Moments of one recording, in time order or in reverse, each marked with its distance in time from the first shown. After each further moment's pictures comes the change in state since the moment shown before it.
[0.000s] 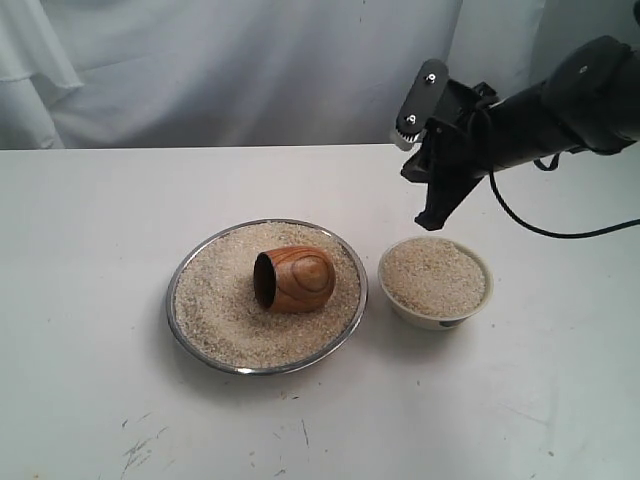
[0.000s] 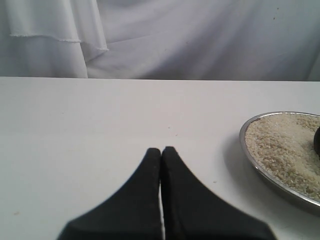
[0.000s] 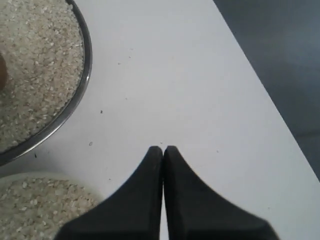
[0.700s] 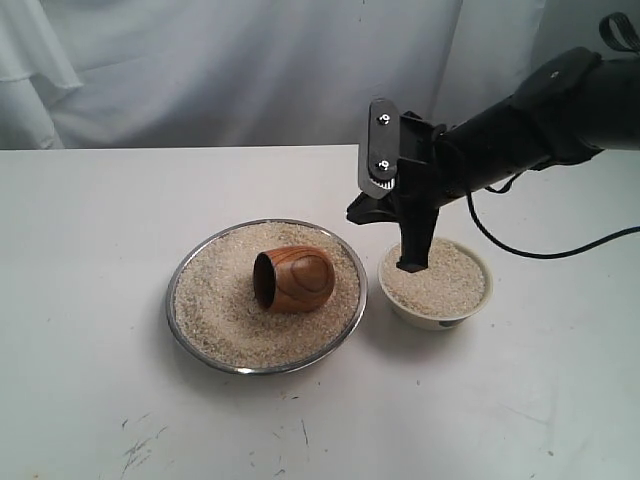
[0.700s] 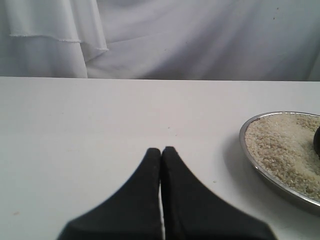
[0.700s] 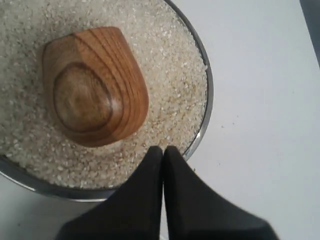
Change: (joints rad) left arm 0.000 0.000 0.000 0.000 0.000 0.000; right arm 0.058 0.030 -0.016 0.178 0.262 -0.380
